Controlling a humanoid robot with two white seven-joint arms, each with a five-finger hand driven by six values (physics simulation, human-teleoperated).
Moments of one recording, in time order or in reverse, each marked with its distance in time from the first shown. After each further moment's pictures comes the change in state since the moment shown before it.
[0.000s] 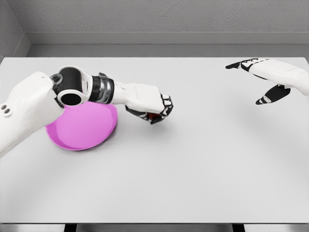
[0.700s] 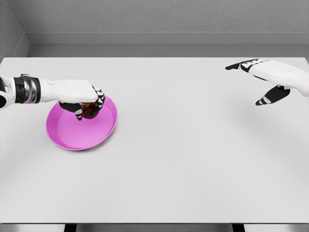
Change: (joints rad) left arm 0.121 0.315 0.115 0.023 0.135 -0.001 0.000; right arm 0.005 0.000 0.000 -0.001 0.000 0.000 0.000
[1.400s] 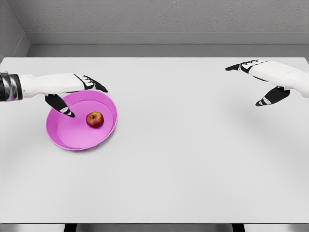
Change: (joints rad) left arm 0.044 0.042 0.065 0.085 0.248 0.000 0.000; right arm 0.005 -0.002 0.000 -0.001 0.000 0.000 0.000
